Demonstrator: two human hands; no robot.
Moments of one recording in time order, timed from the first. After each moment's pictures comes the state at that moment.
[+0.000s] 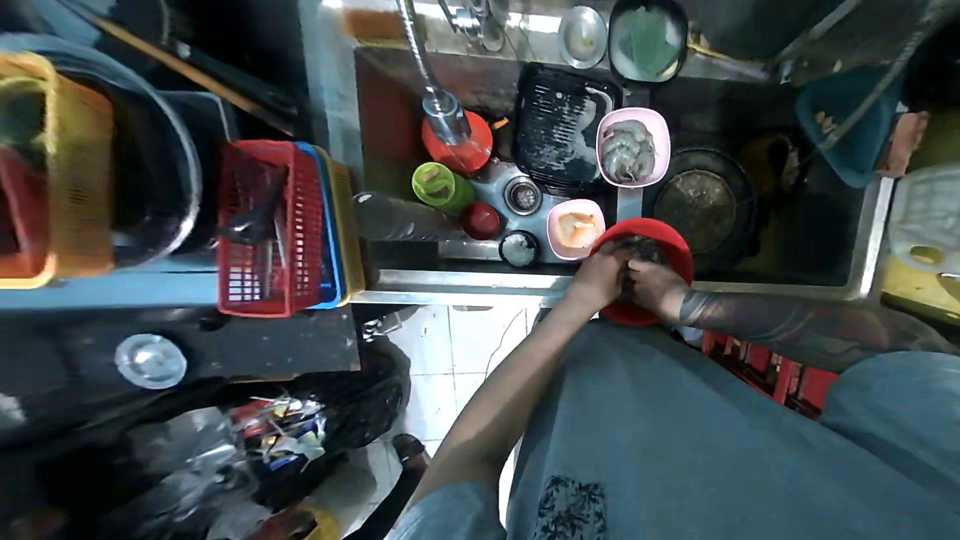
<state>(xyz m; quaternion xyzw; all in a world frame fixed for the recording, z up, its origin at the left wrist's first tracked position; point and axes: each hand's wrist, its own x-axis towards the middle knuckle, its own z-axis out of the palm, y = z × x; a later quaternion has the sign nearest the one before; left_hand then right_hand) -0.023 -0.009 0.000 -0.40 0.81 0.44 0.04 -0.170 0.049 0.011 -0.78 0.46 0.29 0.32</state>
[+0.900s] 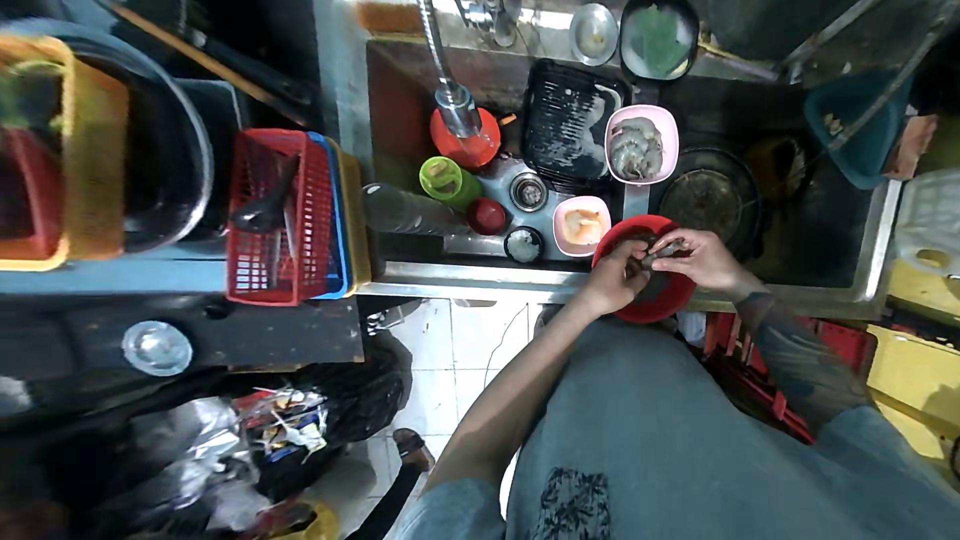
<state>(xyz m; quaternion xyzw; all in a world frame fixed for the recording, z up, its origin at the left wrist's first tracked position) -0.017 0.011 0.015 -0.41 0.66 0.62 -0.09 -0.243 0.056 0.013 -0.50 0.55 -0.35 0.57</state>
